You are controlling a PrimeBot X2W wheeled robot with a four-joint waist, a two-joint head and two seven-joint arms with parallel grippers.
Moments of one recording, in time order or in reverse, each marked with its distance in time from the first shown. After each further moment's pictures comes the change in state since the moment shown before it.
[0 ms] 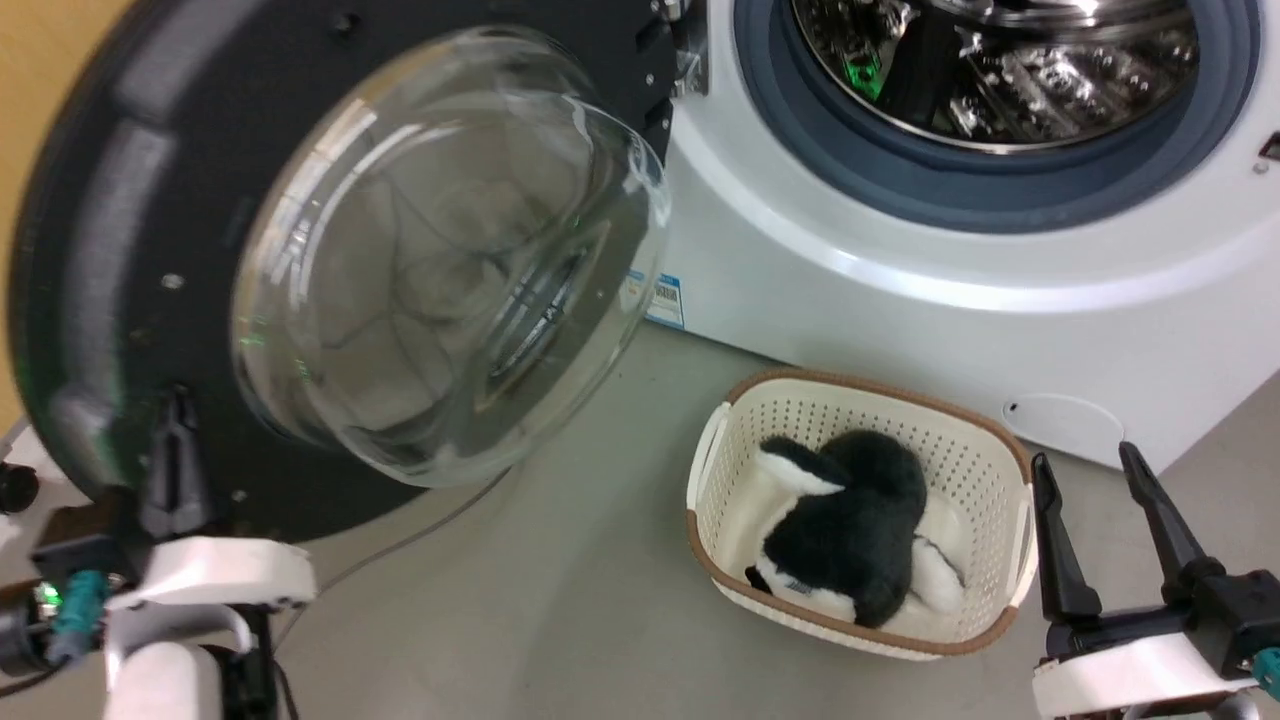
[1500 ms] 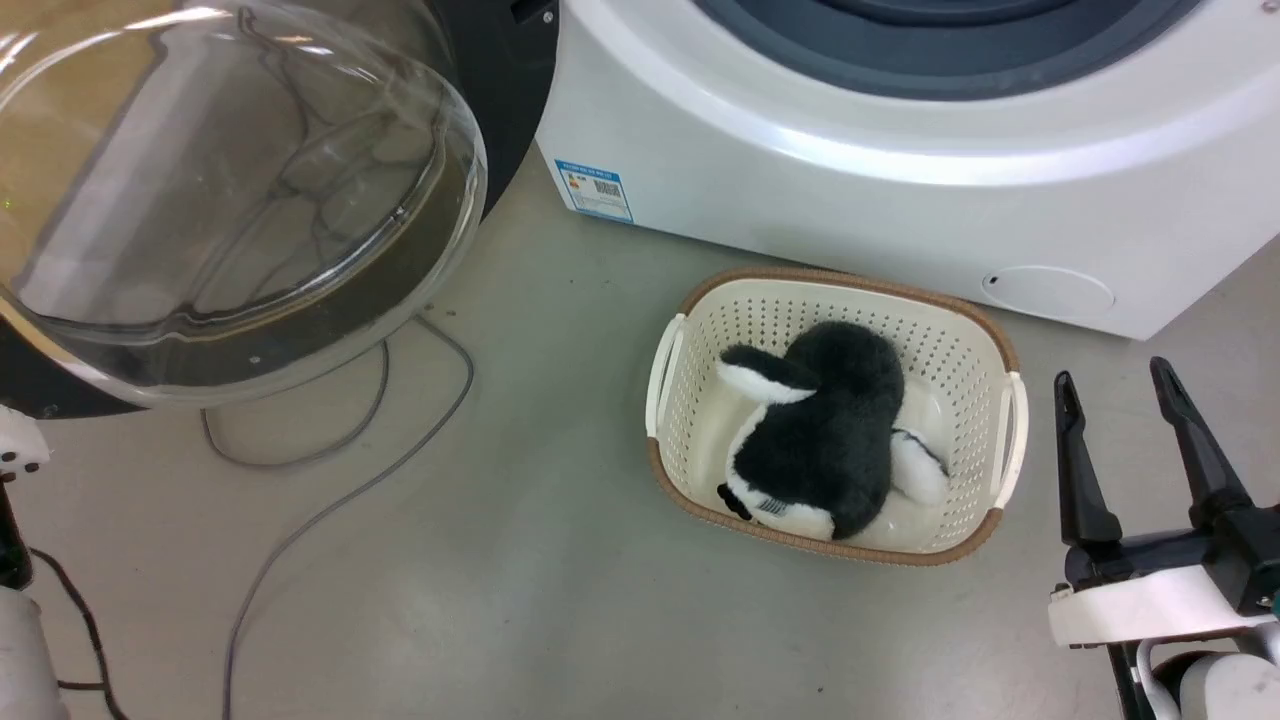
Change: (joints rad) left arm -0.401 0.247 0.286 0.476 0.035 -0.093 0.000; right arm -0.115 0.000 -0.022 -0.017 -0.070 0.000 0.000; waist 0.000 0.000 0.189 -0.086
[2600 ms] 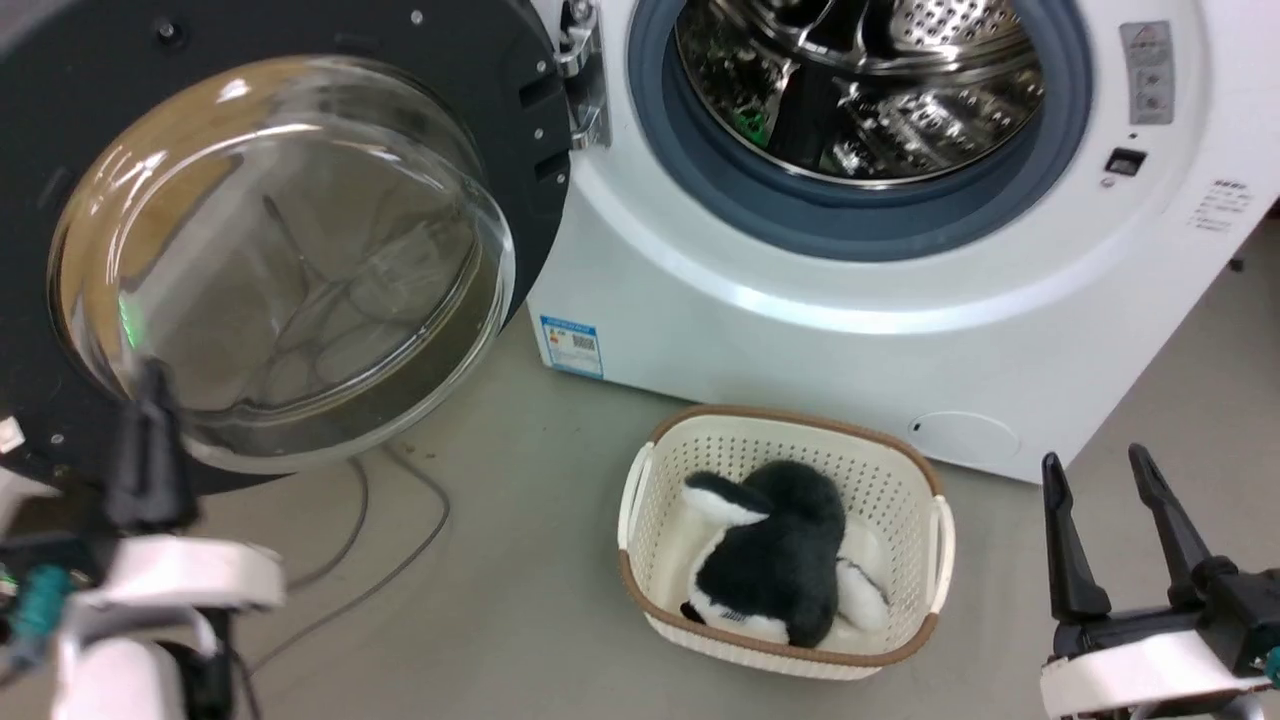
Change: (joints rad) left arm 0.363 -0.225 -0.176 -0.489 0.059 -0.088 0.000; right arm 0.098 0.000 0.004 0.040 0.097 0.000 0.000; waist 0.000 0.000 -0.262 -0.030
